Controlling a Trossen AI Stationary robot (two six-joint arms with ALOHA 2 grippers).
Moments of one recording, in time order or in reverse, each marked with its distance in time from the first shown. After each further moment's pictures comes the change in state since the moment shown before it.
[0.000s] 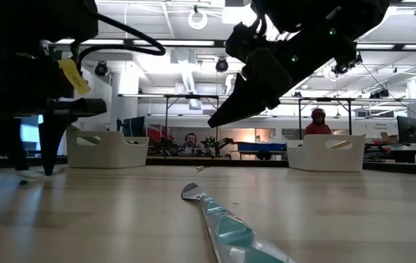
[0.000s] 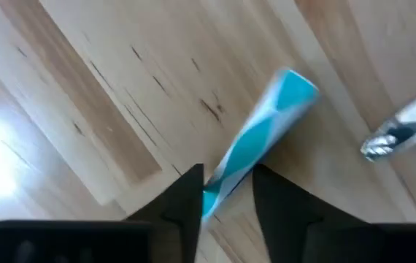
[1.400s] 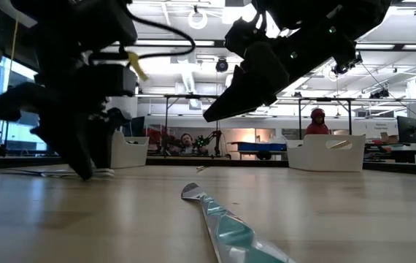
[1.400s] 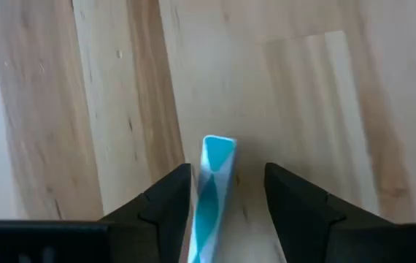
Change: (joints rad) left arm 0.149 0.044 -0.011 0.311 0.106 -0.291; right arm 0.004 0.000 -0.002 0.045 0.000 -0.018
